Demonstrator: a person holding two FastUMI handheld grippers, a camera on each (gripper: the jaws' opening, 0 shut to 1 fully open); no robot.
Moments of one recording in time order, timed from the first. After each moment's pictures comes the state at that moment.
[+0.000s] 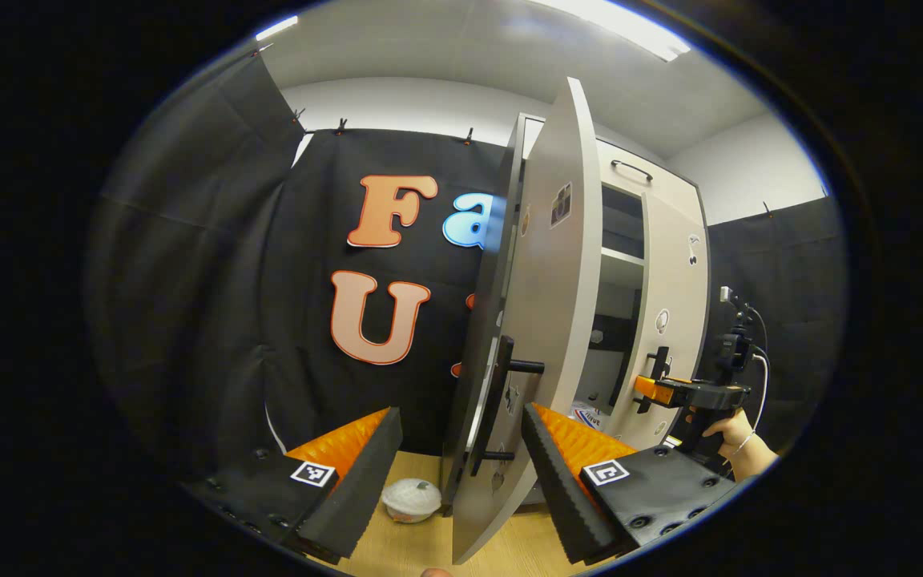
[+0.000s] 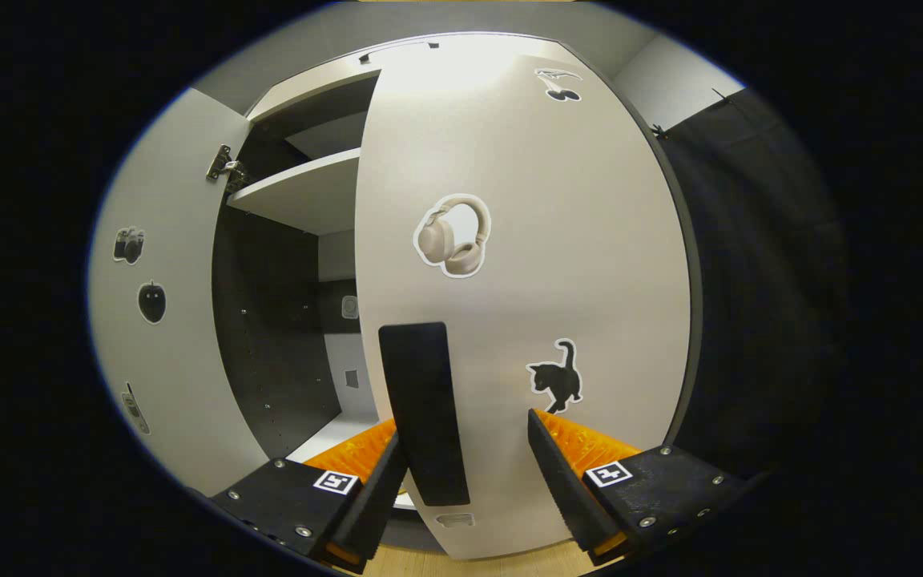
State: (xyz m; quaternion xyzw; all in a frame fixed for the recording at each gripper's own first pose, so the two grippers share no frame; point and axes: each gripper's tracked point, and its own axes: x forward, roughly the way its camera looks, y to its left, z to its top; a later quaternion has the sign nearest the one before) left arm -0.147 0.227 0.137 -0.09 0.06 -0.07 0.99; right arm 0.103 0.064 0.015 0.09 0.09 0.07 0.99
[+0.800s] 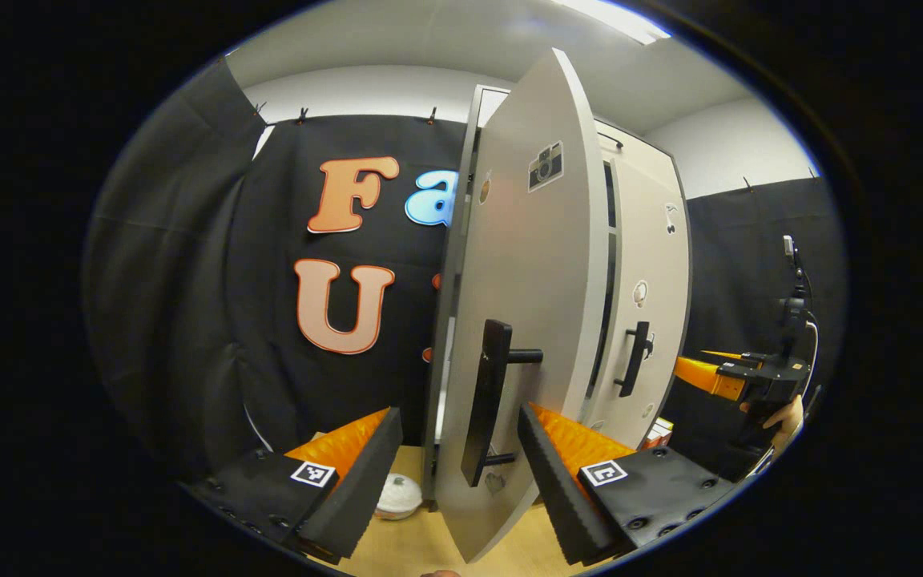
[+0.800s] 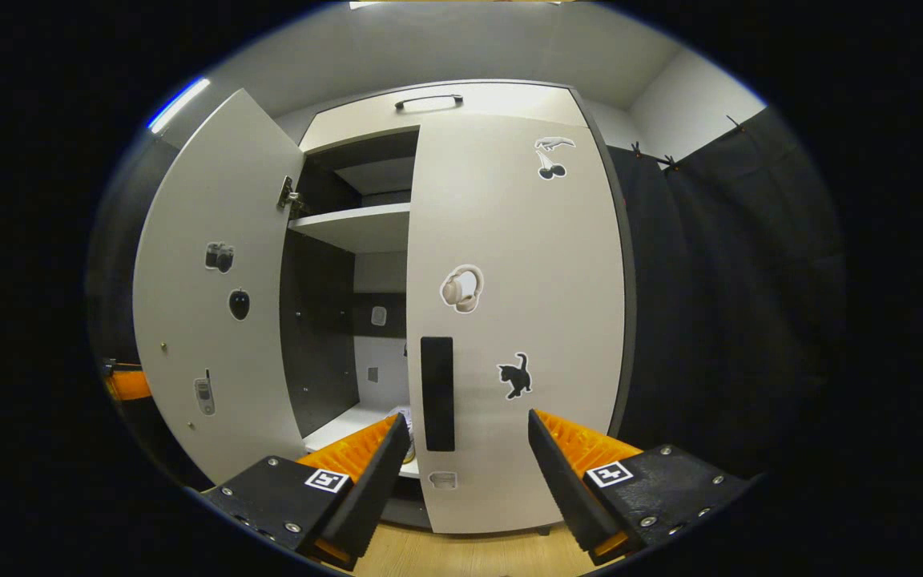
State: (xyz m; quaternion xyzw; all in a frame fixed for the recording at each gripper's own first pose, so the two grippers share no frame) left arm -0.129 0.162 0.117 -0.07 0.10 -0.12 0.98; right arm -0.007 0.038 0.056 0.06 0.06 0.11 0.99
